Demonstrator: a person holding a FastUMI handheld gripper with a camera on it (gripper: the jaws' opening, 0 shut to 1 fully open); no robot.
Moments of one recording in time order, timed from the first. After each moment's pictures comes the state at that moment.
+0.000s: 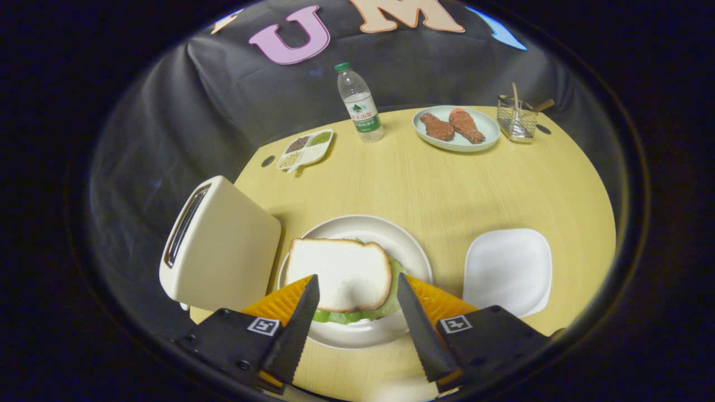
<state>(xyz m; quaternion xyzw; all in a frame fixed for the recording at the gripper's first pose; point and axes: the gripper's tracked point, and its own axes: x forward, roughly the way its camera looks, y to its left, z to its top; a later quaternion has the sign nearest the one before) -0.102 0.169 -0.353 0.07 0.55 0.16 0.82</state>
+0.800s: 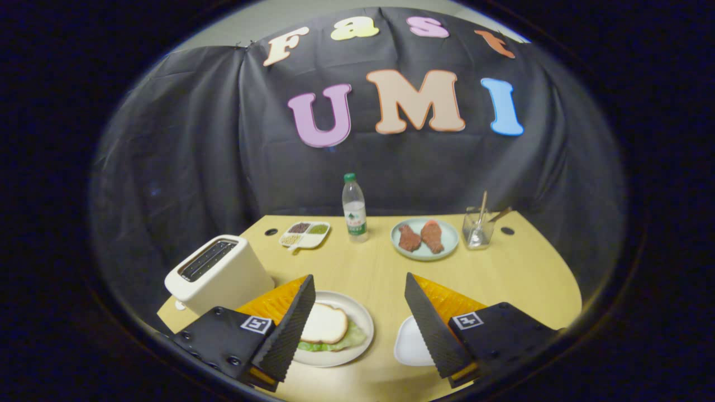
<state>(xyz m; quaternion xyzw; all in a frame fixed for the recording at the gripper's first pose) -0.042 0.108 -0.215 0.01 0.28 0.16 0.95</state>
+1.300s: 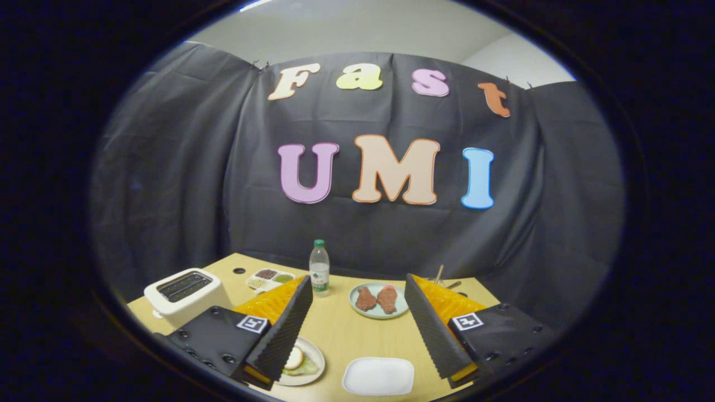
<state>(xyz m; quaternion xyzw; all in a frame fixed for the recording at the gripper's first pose) -0.011 0.073 -0.119 -0.04 0.14 0.11 0.98</state>
